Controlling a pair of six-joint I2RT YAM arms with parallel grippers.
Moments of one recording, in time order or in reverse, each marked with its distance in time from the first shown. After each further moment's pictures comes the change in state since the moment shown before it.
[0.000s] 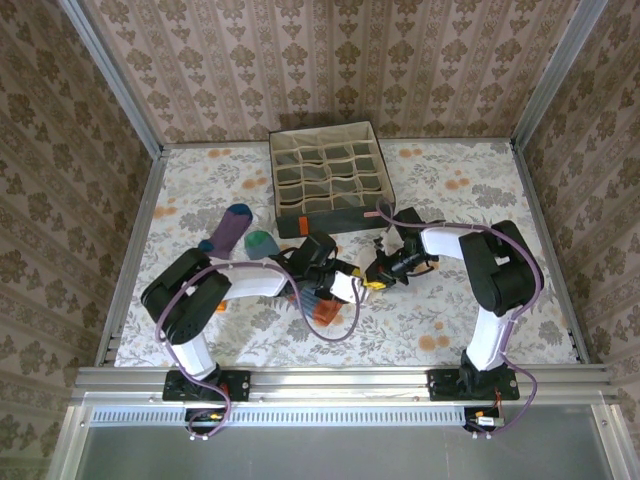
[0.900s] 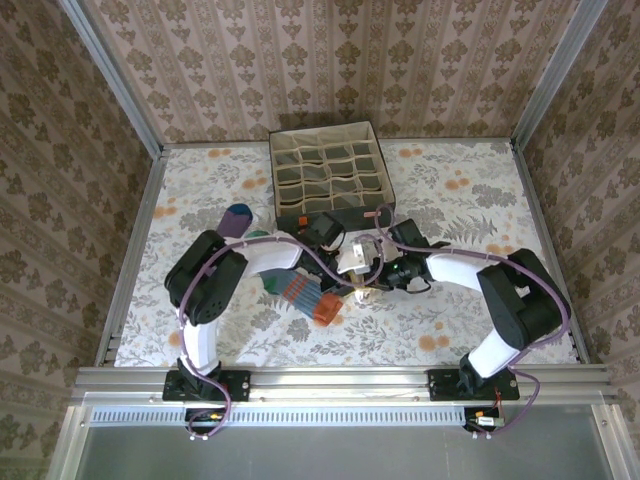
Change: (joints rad) left arm 0.067 0.085 0.156 -0.309 0.151 -0.551; right arm 0.089 -0.179 -0.170 0.269 0.172 0.148
